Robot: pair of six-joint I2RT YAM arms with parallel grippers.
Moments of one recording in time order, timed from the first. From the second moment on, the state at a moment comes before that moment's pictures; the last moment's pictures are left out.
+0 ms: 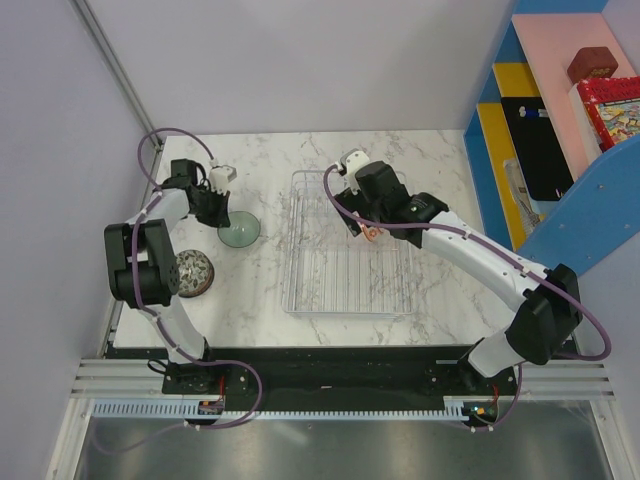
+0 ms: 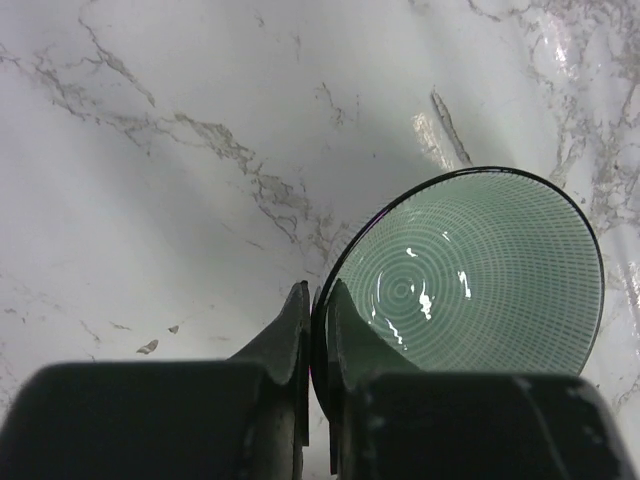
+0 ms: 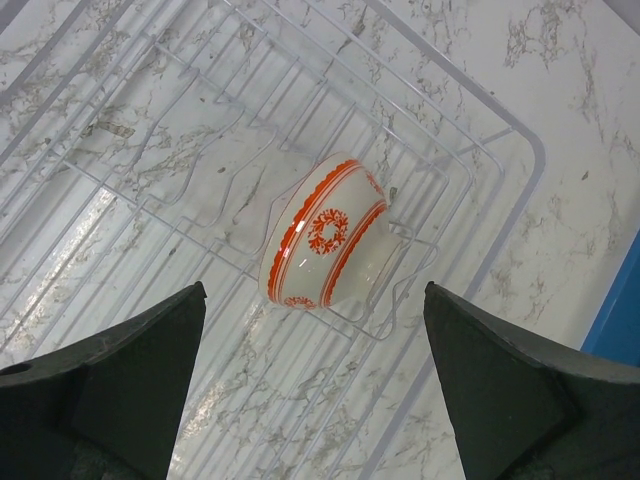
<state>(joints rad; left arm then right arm) 0.11 1.84 1.25 -0.51 0.39 0.47 0.71 1.52 1.35 -0.52 0.30 -0.08</state>
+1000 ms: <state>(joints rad) -0.16 1.58 1.42 -0.41 0.80 0.31 0.47 1.48 1.50 -0.38 -0.36 0.20</state>
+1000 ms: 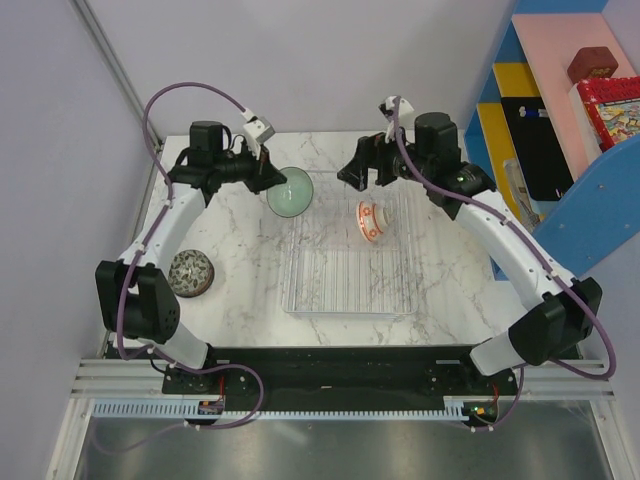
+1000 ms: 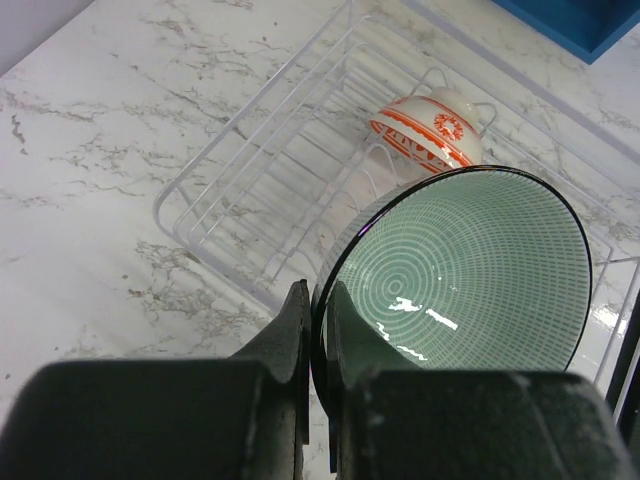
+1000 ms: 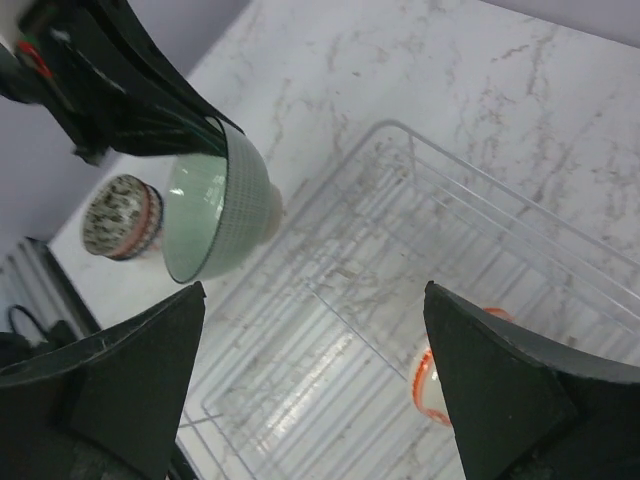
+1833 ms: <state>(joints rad) -0.26 1.58 1.36 -0.22 0.82 0.17 0.39 1.63 1.28 0.15 -0.88 0.77</state>
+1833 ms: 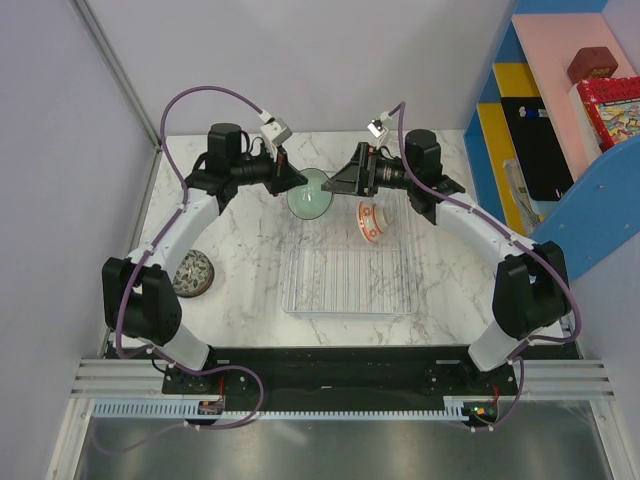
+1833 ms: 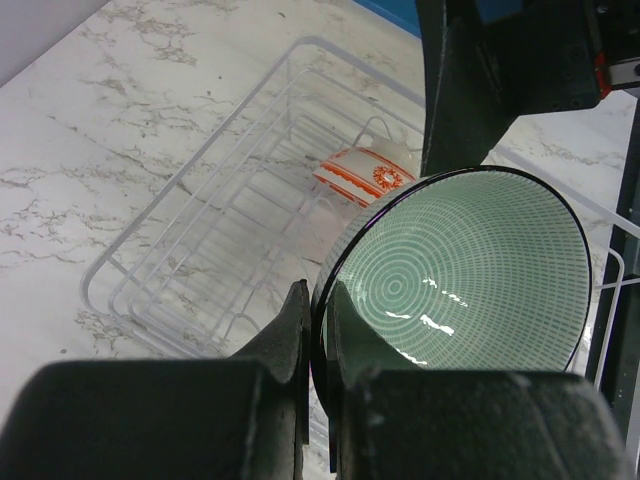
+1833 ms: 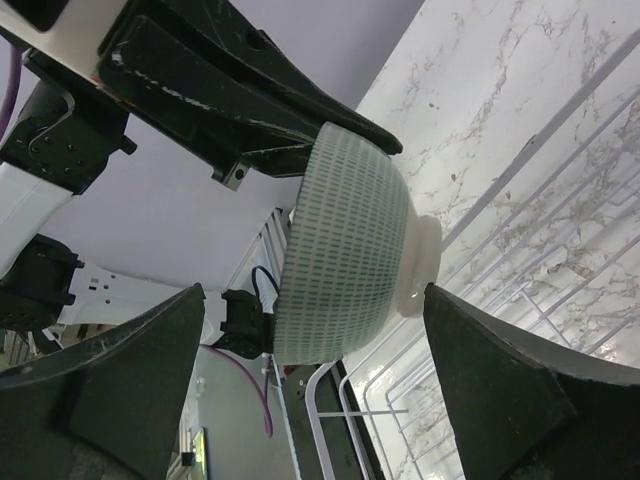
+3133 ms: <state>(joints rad) -0.28 1.57 1.36 -0.22 0.75 0.13 0.38 1.67 1.33 0.06 -0.86 0.63</state>
